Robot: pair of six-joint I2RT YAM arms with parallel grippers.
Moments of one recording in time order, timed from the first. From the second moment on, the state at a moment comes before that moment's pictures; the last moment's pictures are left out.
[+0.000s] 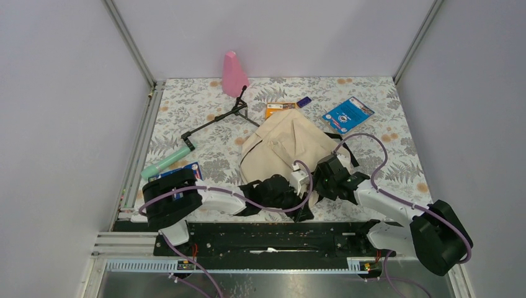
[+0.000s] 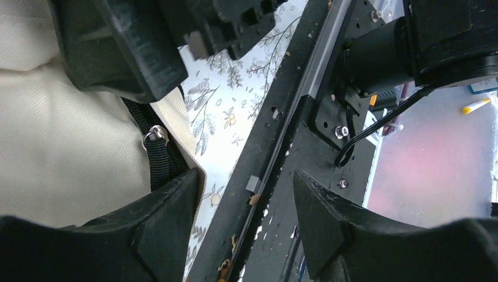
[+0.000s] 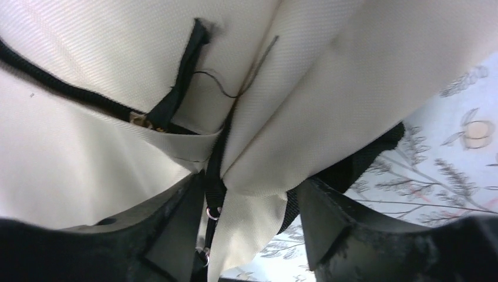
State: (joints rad) left arm -1.20 1.66 0.69 0.49 0.24 -0.54; right arm 0.61 1.15 0.48 -0.36 0.11 0.96
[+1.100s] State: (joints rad) left arm -1.12 1.53 0.66 0.53 0.12 -0.55; right arm 0.61 0.72 0.29 -0.33 0.22 0.88
